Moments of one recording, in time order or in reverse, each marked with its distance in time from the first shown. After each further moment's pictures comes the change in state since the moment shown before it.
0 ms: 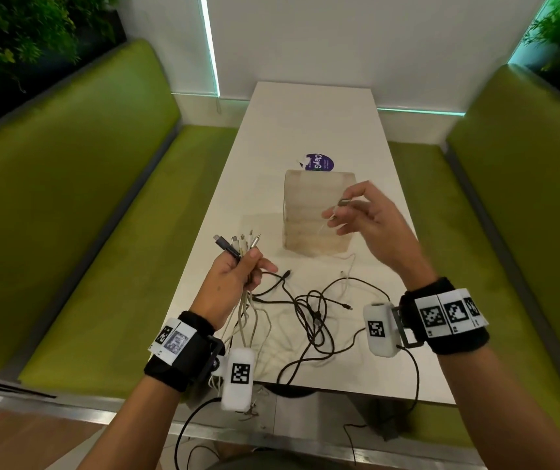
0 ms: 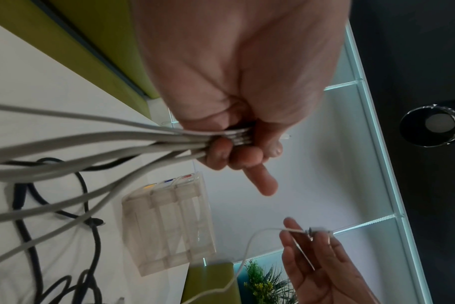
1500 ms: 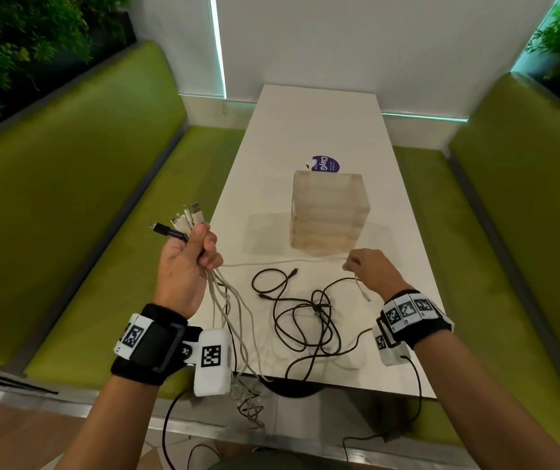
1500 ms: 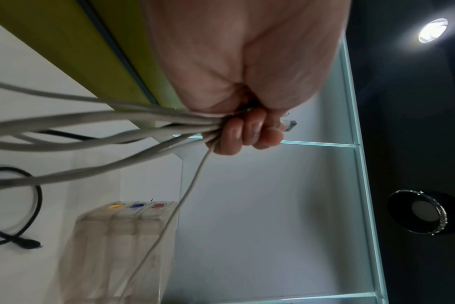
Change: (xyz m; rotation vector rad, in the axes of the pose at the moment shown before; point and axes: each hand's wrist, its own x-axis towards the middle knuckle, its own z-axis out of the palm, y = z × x) left_hand -0.011 0.030 -0.050 -0.490 0.215 0.136; right_hand -0.005 0.119 0.002 -0.787 -0.136 0.445
